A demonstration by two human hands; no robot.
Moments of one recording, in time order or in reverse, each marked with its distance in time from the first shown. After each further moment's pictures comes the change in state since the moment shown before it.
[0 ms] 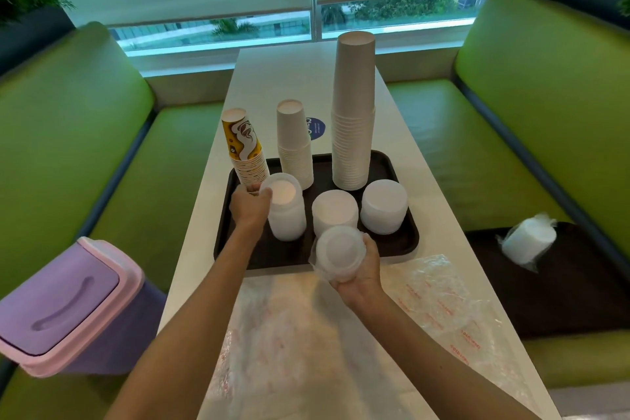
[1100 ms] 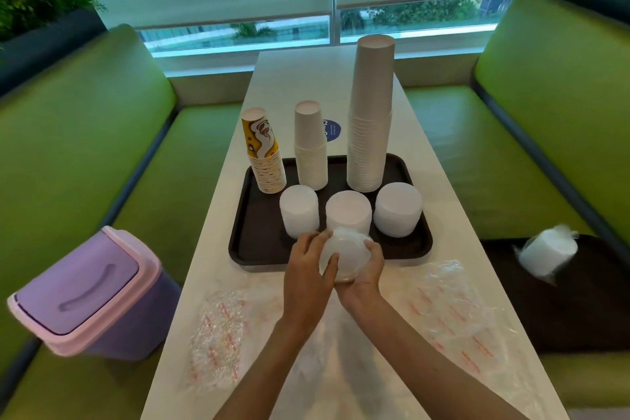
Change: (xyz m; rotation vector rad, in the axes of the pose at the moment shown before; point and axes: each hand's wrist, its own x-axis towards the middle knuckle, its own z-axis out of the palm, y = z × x) left_hand -0.122 -0.068 0.009 0.269 -0.111 0.664; right_hand -0.033 0.010 0.018 0.117 -0.100 -0.036
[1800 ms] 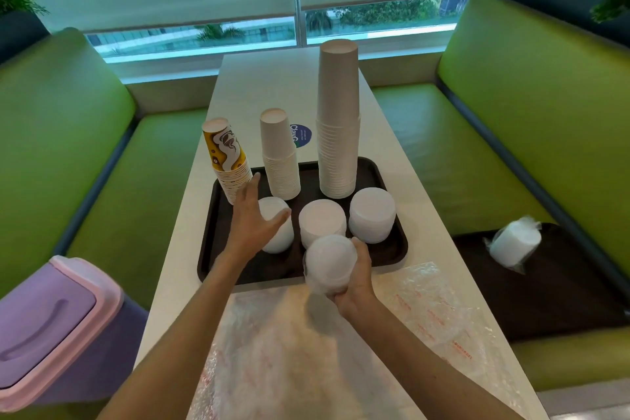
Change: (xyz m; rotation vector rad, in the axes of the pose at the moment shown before) left_hand 0.127 -0.040 -0.013 0.088 -0.192 -0.154; right_hand 0.028 -0.024 -0.014 -0.182 0.167 0.005
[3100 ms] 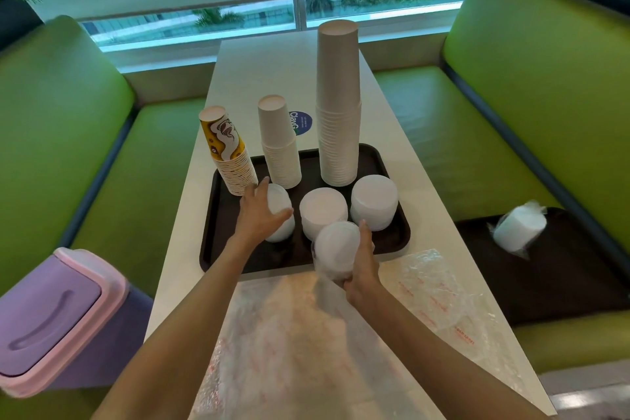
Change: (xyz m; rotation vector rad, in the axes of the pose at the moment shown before) left_hand 0.016 -0.014 0.017 0.203 -0.172 -0.111; right_hand 0.004 -0.008 -0.003 -0.066 0.114 -0.047
